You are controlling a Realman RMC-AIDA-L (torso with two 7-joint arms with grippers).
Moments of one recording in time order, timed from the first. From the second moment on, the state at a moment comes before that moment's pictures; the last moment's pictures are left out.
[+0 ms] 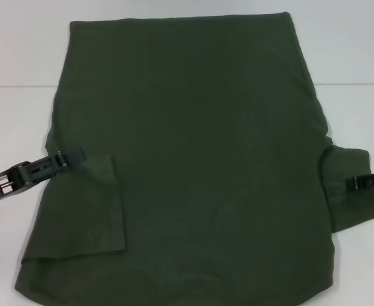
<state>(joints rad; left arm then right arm) -0.40 -2.03 0.41 0.61 1.93 1.66 -1.95 0.63 1.98 -0.70 -0.79 -2.55 -1.27 2.32</state>
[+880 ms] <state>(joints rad) -0.40 -2.04 0.40 0.60 1.93 1.66 -1.95 0.63 1.98 -0.71 -0.78 -2.54 -1.26 2.37</state>
